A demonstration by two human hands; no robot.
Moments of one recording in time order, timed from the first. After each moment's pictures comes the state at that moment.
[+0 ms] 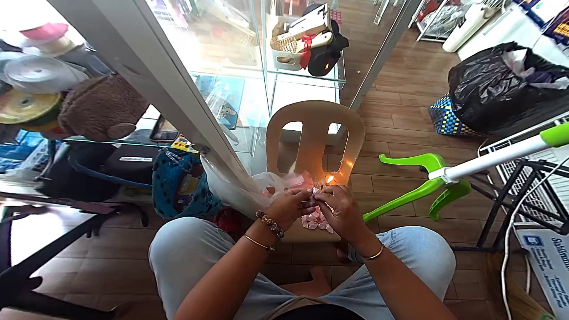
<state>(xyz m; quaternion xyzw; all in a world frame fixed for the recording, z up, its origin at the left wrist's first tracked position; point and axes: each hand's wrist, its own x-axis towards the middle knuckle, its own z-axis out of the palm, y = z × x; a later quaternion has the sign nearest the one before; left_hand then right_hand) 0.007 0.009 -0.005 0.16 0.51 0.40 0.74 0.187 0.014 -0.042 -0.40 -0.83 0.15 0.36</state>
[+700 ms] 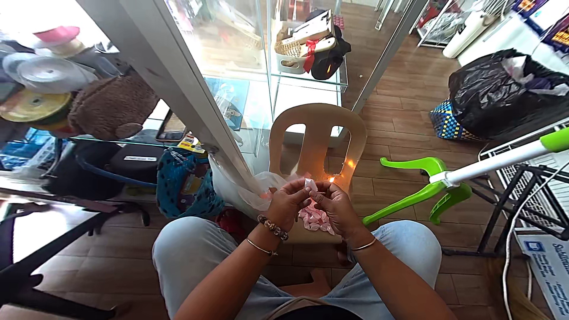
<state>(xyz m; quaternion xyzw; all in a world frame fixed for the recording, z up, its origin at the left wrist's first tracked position) 0.008 0.003 0.000 0.14 0.51 0.53 0.66 0.152 0.019 -0.015 -0.47 -0.41 0.67 0.42</state>
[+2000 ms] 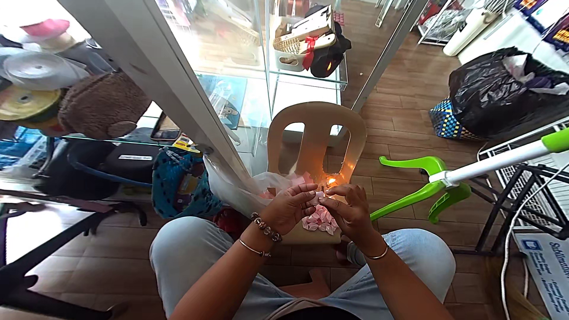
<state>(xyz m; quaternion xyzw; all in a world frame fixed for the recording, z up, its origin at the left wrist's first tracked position) -0.001 0.001 0.017 0.15 0.43 0.44 0.77 0.198 0.022 -0.036 -0.31 -0.84 0.06 0.44</state>
